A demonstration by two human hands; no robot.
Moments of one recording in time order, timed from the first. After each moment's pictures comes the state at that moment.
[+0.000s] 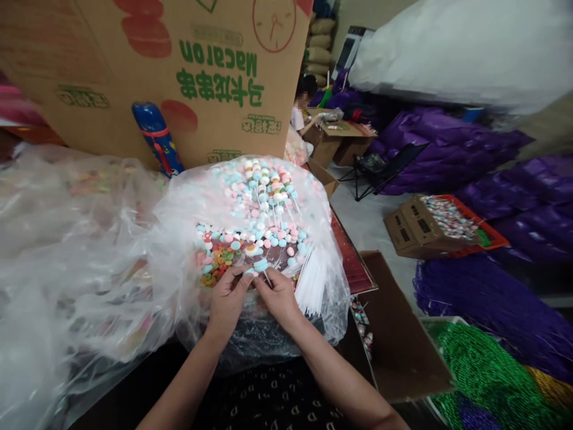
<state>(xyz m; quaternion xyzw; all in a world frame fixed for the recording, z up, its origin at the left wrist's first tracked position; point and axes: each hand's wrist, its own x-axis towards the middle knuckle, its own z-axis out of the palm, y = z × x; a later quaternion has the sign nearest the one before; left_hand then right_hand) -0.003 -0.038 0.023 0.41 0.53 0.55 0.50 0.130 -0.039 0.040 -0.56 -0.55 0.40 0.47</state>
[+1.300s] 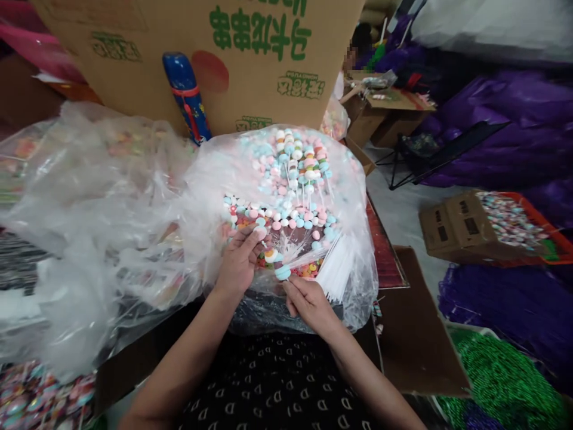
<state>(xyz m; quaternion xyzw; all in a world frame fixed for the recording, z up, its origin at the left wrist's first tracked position) -0.011 -0.008 0.054 0.18 0.39 0.63 0.65 0.160 -0.083 0.062 -0.48 -0.62 0.55 0.30</state>
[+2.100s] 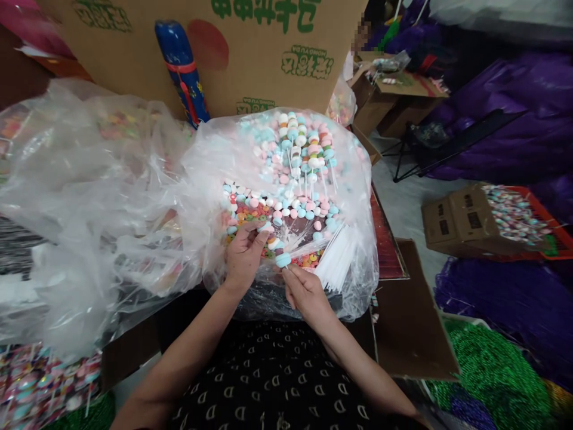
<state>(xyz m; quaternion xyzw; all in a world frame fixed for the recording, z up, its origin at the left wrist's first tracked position) -0.004 -0.025 0.027 0.36 0.48 0.64 0.48 0.145 -0.091 0.060 -0.54 -0.53 0.57 0.32</state>
